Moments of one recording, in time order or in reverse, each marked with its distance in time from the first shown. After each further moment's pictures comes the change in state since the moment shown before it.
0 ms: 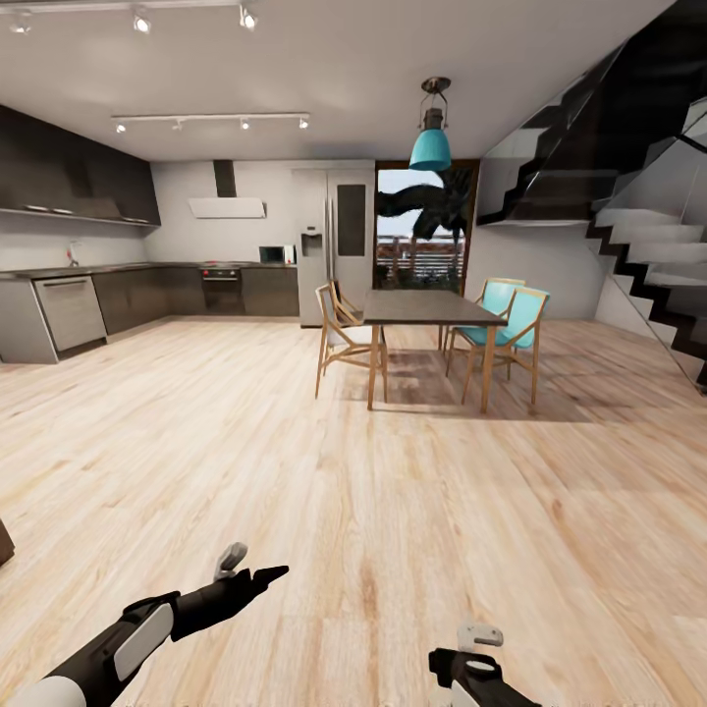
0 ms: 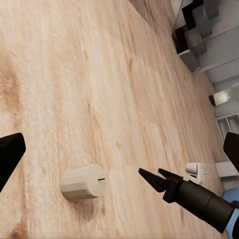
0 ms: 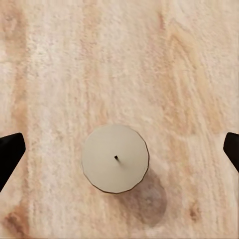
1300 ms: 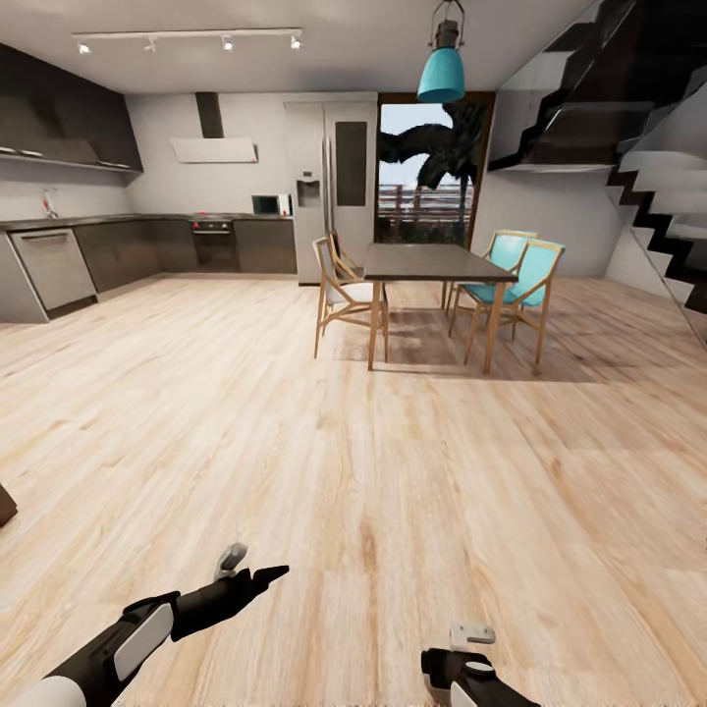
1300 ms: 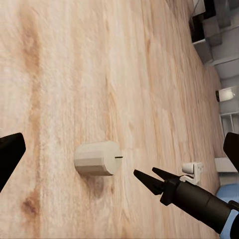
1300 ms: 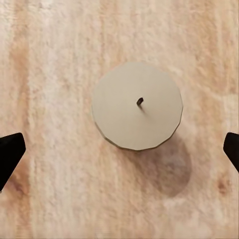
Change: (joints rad) left arm 0.000 0.000 0.000 0.000 0.000 0.000 -0.008; right arm 0.000 0.001 0.020 0.002 0.001 -0.002 0.081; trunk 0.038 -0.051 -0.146
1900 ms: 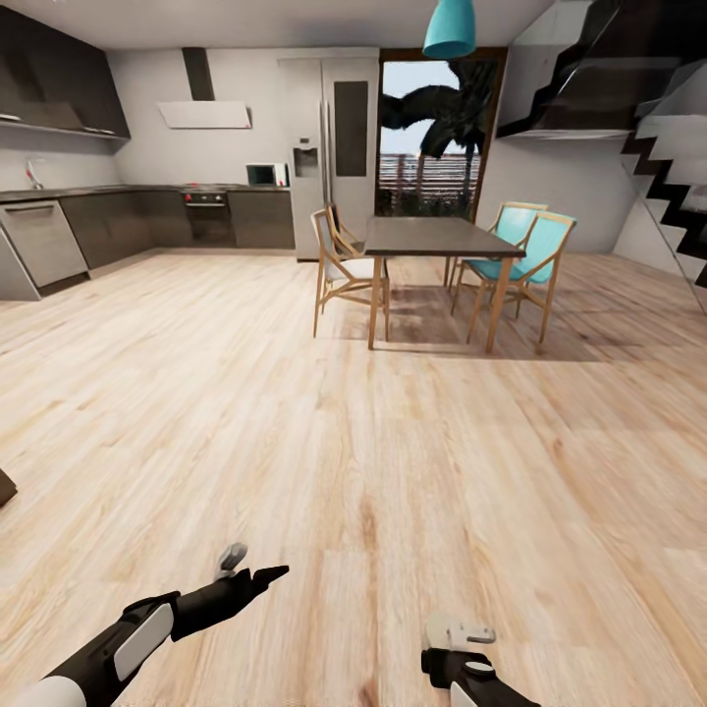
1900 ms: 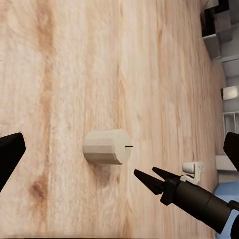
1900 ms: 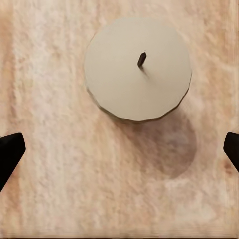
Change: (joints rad) left arm 0.000 0.000 0.000 0.000 -0.001 0.000 0.000; right arm 0.000 0.000 0.000 0.000 0.001 -0.002 0.000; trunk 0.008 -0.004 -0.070
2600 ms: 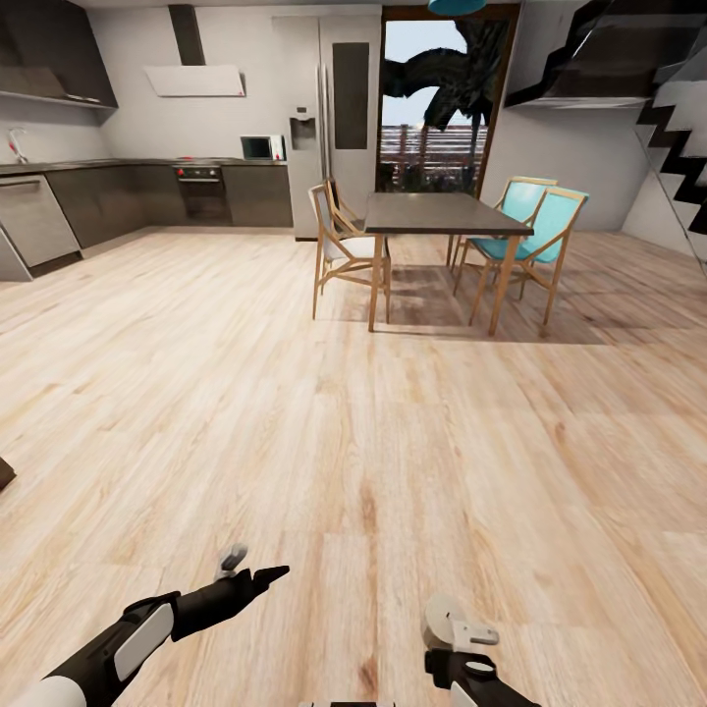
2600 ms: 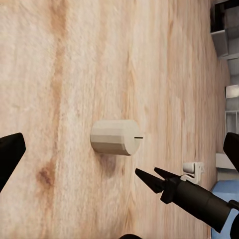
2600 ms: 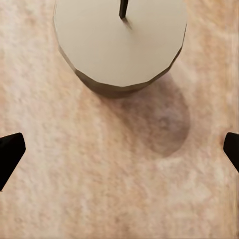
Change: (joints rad) left arm 0.000 -0.001 -0.001 0.000 0.000 0.000 0.000; right arm 0.000 0.000 -0.003 0.001 -0.010 0.000 -0.039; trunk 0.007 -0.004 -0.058
